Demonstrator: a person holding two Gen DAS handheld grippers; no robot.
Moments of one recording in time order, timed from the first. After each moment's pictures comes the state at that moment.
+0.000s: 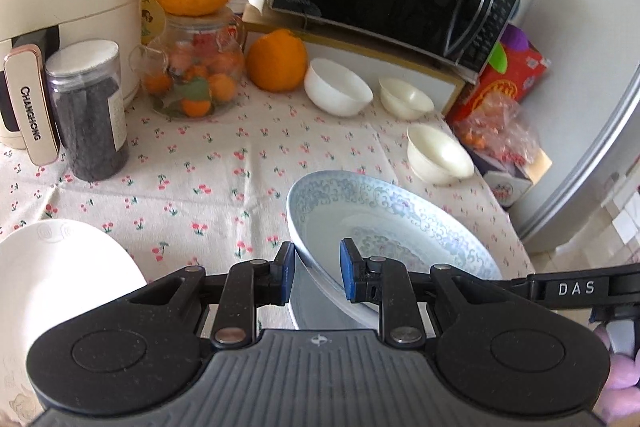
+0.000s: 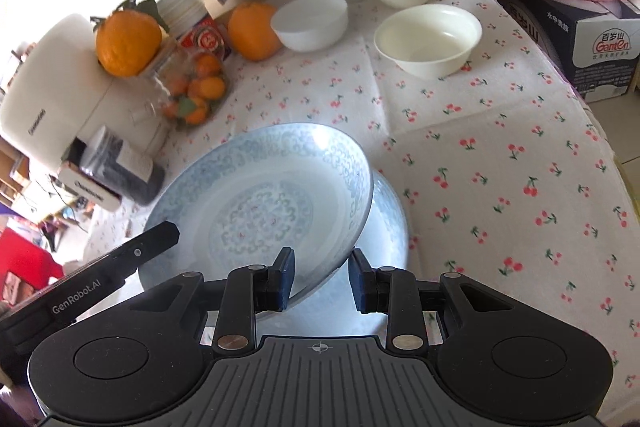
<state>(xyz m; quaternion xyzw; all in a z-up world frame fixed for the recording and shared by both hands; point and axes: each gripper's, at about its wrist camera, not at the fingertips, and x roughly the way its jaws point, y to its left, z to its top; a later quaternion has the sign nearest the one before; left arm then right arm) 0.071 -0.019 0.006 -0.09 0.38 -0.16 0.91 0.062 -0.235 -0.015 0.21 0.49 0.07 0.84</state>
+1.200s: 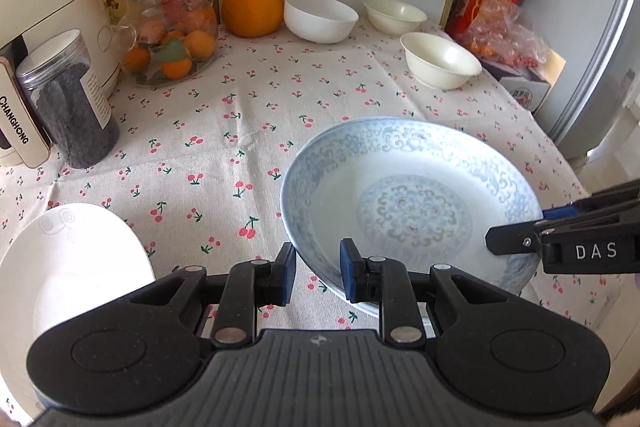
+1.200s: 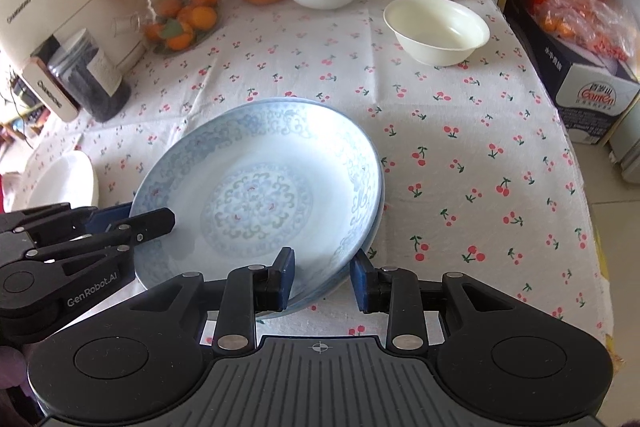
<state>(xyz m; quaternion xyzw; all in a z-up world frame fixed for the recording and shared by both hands) 0.056 -0.047 -0.021 0.04 0.44 -0.16 0.89 0.055 -0.202 -0.024 0.06 0.52 0.05 0.85</state>
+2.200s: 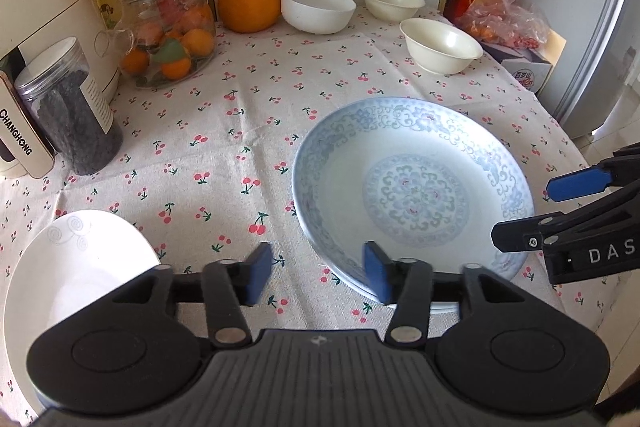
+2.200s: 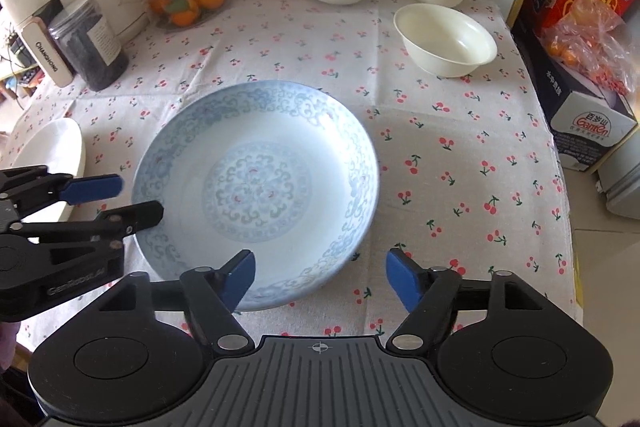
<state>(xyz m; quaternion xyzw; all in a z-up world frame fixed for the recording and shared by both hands) 0.059 -0.044 -0.019 0.07 0.44 -0.16 0.88 0.060 -0.200 -0.023 0.01 0.53 0.05 0.85</state>
